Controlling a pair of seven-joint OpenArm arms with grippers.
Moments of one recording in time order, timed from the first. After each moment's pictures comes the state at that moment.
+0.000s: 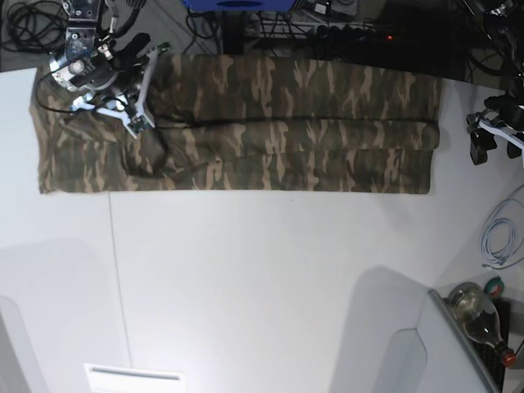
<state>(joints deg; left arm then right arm) 14.8 -17.3 -47.2 82.3 -16.2 -35.9 31.2 -24.1 -5.8 11.3 100.9 -16.0 40.4 -53.5</state>
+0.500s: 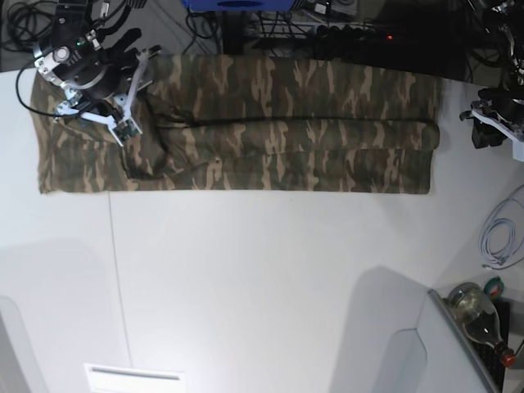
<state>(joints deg) 16.6 -19.0 -43.9 78.5 -16.3 -35.9 31.2 -27.6 -5.8 12.4 112.4 -12.9 40.3 -53.2</state>
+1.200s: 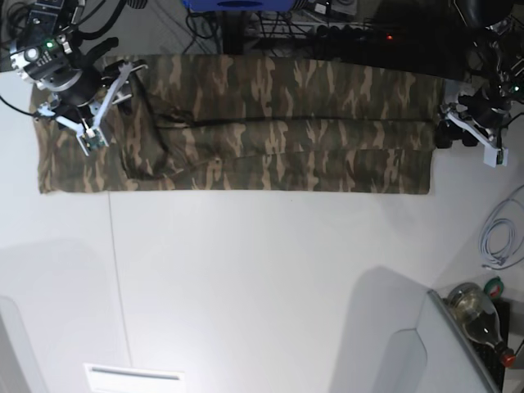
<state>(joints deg) 9.6 -20.1 -36.3 65.1 -16.4 -40.7 30.8 -26.8 -5.3 20.2 112.3 -5.1 40.3 -49.4</state>
